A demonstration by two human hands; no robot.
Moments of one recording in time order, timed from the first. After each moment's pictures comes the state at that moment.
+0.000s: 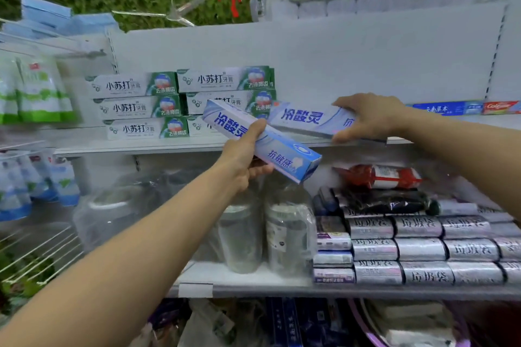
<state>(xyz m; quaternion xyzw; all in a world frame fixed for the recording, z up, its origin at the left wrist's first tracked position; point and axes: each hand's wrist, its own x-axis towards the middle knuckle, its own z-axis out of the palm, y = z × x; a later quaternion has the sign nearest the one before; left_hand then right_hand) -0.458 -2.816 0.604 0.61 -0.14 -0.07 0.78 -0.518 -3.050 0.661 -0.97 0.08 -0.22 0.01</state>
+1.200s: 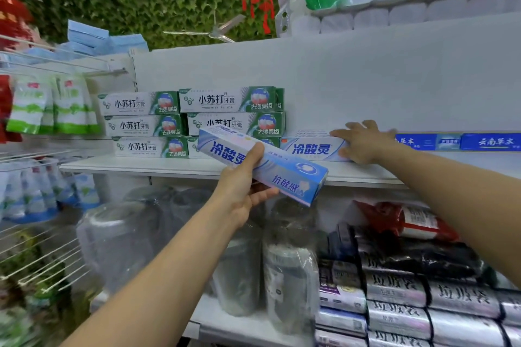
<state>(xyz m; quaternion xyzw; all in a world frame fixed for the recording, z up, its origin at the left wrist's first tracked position) -0.423 -2.868 0.602 0.54 -0.09 -0.01 0.84 -0.371 -3.133 0.650 -0.98 0.10 -0.15 -0.04</state>
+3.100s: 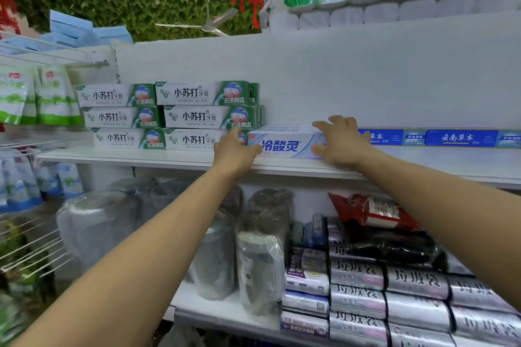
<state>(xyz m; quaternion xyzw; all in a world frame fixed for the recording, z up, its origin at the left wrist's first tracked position) -0.385 -2.916 0.615 0.85 -0.12 0.19 0.48 -0.418 -3.135 0.636 -0.97 0.05 -0.25 0.06</state>
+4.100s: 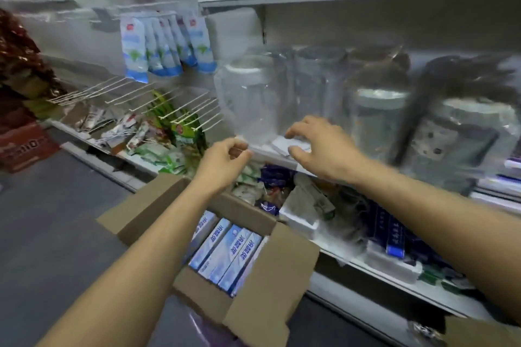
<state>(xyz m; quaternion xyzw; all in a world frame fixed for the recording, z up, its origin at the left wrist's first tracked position) -0.451 -2.534 0.384 0.91 0.01 0.09 0.40 -0.437 -2.747 0.416 -0.94 -0.25 -0.14 0.17</state>
